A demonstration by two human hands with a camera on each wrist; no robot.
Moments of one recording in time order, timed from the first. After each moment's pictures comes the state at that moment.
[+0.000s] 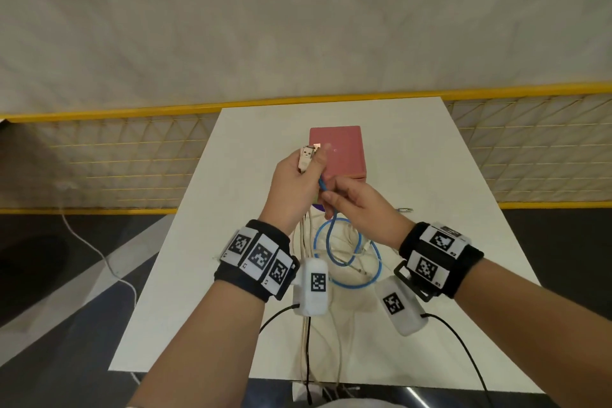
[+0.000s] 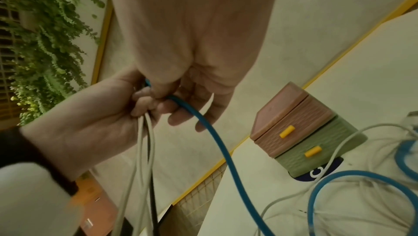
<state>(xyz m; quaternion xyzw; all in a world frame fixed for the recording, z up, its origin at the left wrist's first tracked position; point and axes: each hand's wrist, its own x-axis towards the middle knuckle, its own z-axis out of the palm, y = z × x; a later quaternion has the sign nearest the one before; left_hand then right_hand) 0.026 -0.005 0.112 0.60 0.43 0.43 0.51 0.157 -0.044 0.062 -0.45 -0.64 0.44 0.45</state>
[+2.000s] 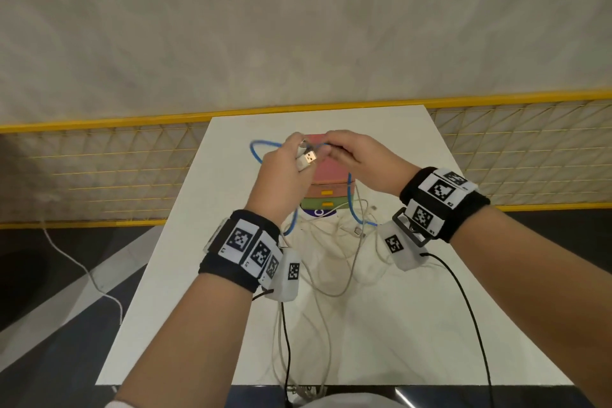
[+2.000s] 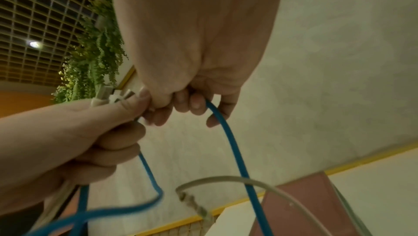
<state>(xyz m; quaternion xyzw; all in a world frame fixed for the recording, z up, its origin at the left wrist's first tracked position) 0.020 0.005 0.128 0.79 0.44 0.37 0.23 0.188 -0.012 0.131 -0.50 -0.77 0.22 0.34</state>
